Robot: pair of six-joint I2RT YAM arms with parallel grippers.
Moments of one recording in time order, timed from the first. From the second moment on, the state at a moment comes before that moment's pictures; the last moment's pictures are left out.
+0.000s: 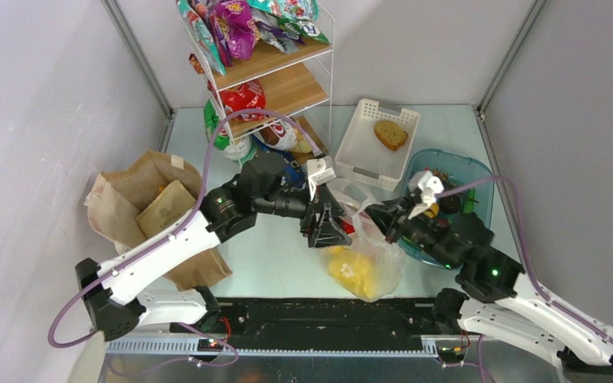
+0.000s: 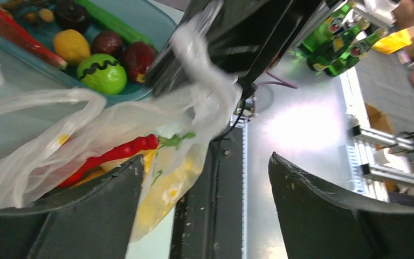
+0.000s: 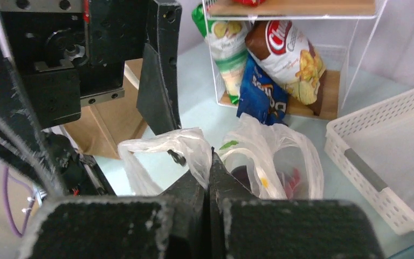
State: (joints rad) left arm -0.91 1.20 1.20 -0.31 0.69 -0.21; right arm 0.99 0.62 0.78 -0.13 0.11 0.14
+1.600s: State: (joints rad) left arm -0.97 1.56 1.27 -0.26 0.02 0.41; right arm 0.99 0.22 0.68 -0.29 -0.02 0.14
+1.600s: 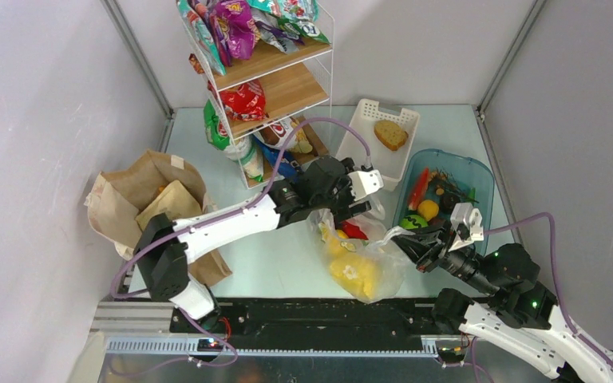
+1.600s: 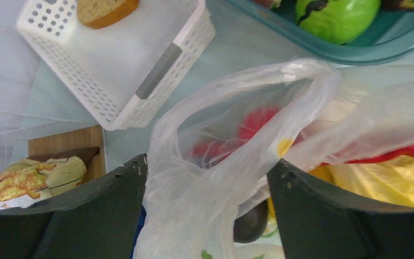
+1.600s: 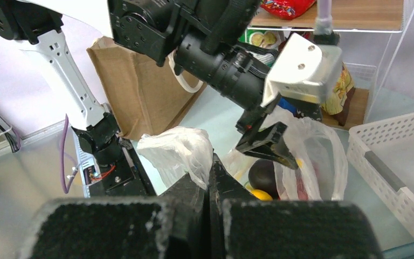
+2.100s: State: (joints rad) left arm -0.98 1.60 1.32 -0.25 -0.33 0.34; right arm 0.99 0.26 0.68 -0.28 0.11 0.15
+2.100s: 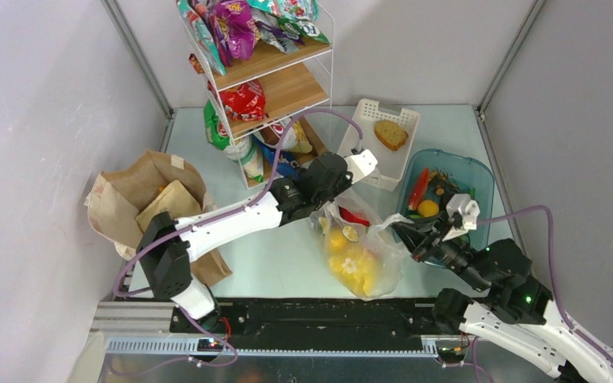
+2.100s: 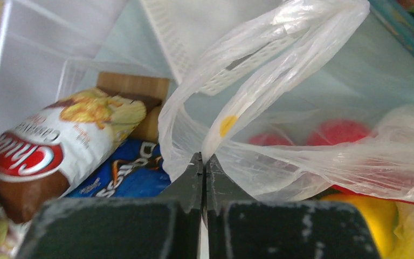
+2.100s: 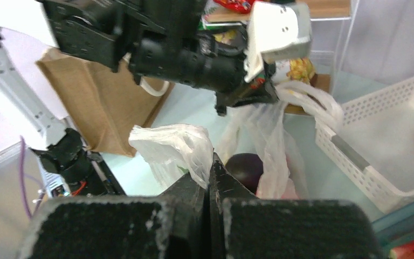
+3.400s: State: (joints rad) left arm -0.65 0.77 1.01 -0.35 0.15 -0.31; right arm 0.27 0.74 0.98 -0.27 -0.40 0.24
